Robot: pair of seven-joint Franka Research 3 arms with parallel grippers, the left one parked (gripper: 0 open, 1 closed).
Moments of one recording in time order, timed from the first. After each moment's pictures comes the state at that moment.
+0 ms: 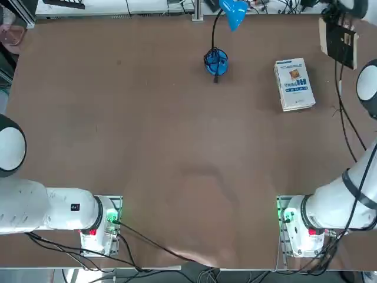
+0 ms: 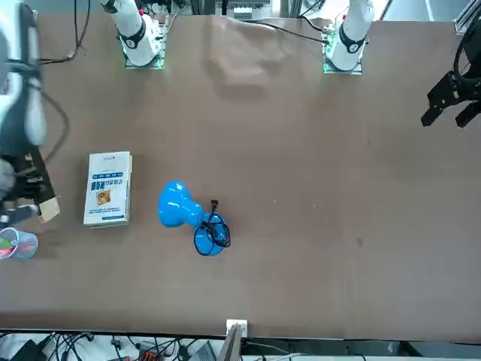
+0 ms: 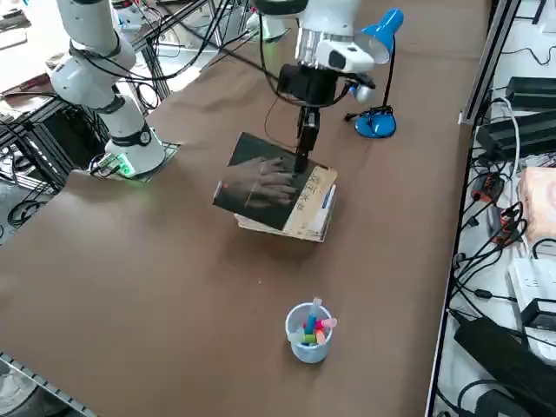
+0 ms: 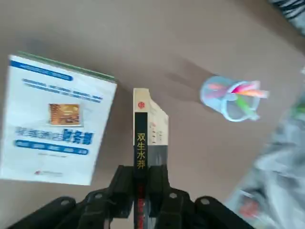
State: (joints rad) arm 0.03 0.44 -0.04 -1.44 -0.46 1.76 -0.29
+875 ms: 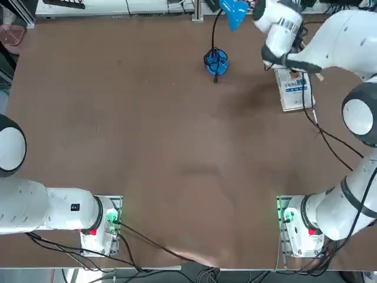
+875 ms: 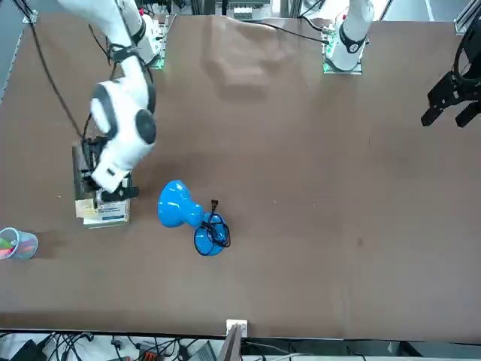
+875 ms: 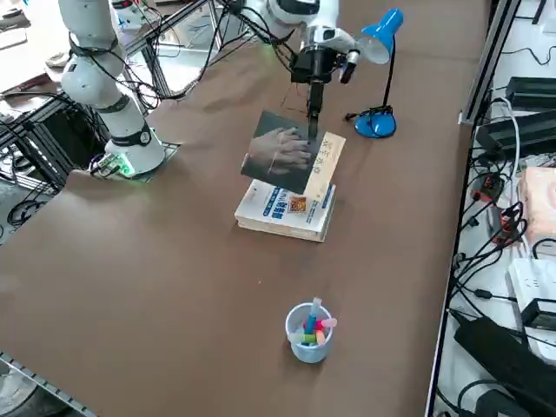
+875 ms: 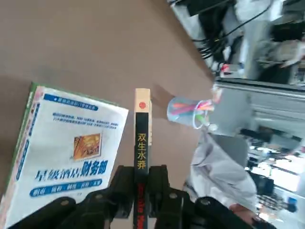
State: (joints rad) arm 0.42 0.34 -0.04 -1.89 -1.01 1.87 0.49
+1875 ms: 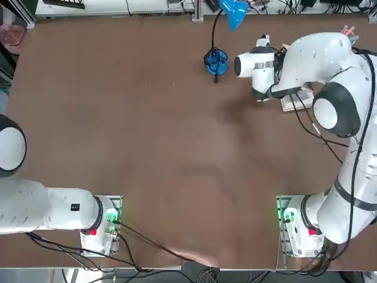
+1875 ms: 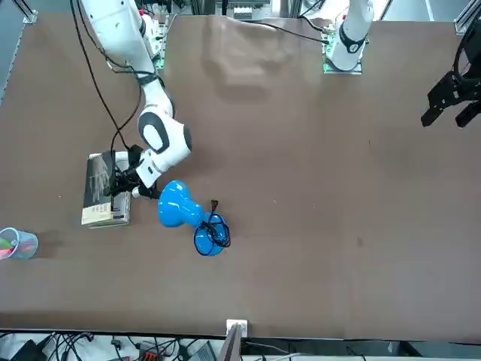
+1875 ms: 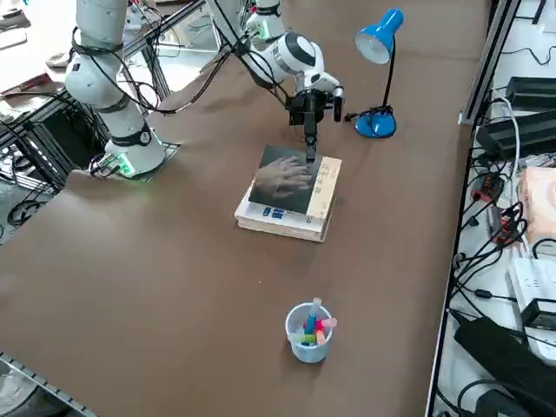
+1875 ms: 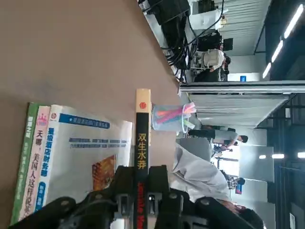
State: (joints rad) arm 0.51 0.57 -0.04 -1.93 -1.28 1.80 0.96
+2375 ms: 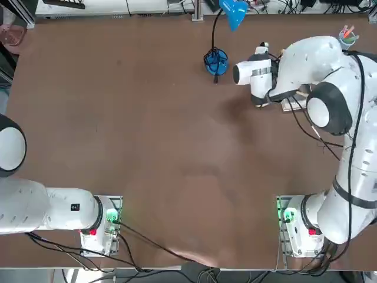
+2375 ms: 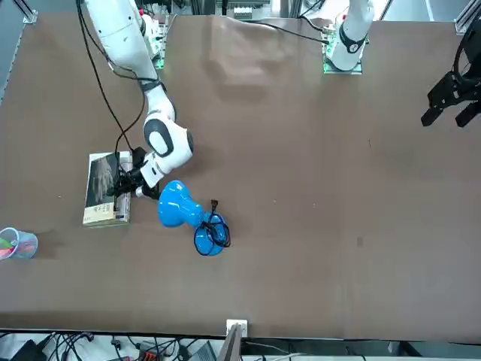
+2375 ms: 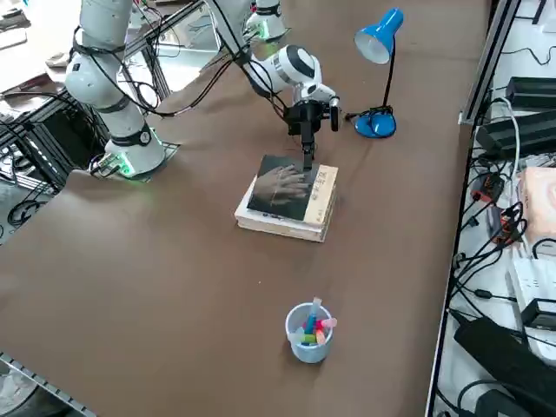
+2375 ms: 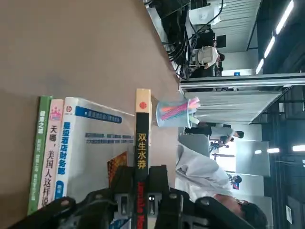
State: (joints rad) arm 0.51 0.63 -0.04 -1.93 -1.29 1.78 1.05
